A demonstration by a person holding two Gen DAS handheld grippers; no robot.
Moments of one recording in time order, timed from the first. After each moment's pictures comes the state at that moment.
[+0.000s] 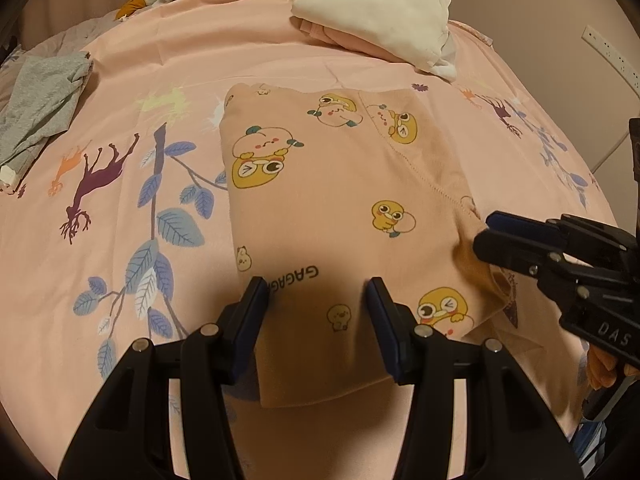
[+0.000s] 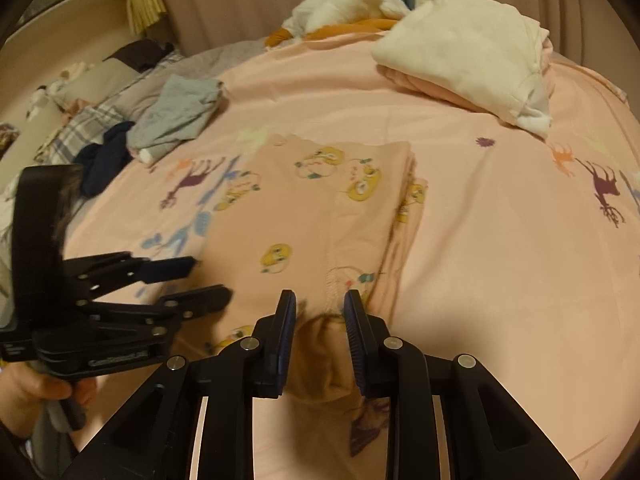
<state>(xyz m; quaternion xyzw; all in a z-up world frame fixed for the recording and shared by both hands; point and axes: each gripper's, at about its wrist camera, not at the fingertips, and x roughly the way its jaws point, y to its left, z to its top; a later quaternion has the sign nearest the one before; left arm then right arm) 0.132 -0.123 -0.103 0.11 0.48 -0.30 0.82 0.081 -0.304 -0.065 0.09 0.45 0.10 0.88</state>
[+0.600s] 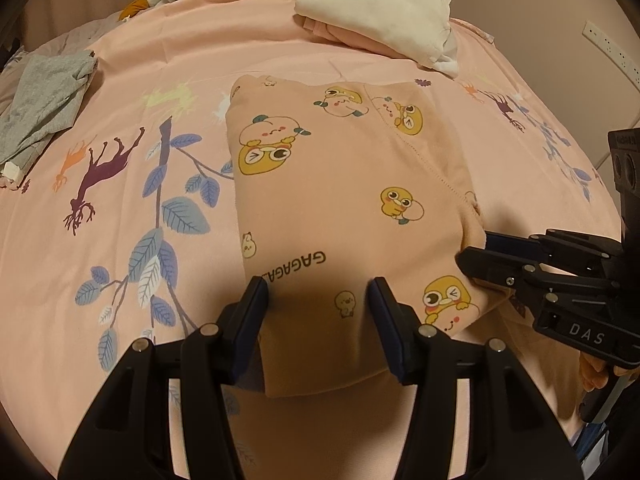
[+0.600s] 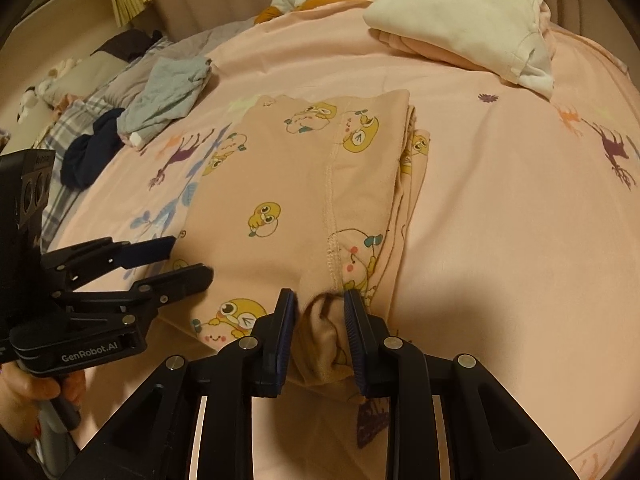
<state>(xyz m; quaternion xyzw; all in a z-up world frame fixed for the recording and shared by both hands) 0.127 -0.118 -0.108 0.12 0.48 -0.30 0.82 0.081 -0.304 -0.091 0.12 0.49 0.09 0.86</state>
